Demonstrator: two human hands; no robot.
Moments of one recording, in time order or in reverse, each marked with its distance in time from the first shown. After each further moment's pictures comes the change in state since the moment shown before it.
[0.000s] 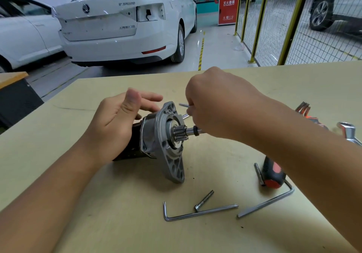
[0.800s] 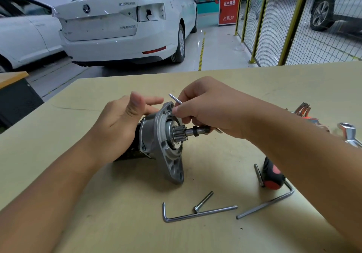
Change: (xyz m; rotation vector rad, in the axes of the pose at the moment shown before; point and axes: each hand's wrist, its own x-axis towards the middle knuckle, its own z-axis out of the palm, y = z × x) left_hand 0.002 0.004 0.002 -0.011 -0.047 -0.079; right_hand 0.011 0.009 0.021 1.032 -0.272 0.241
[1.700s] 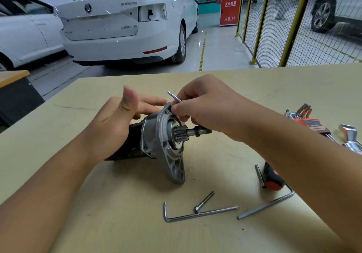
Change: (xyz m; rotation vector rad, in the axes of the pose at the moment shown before) left_hand 0.004 -0.005 -0.007 -0.030 -0.075 0.011; right_hand 0.002 0.000 0.006 -0.016 0.089 -0.069
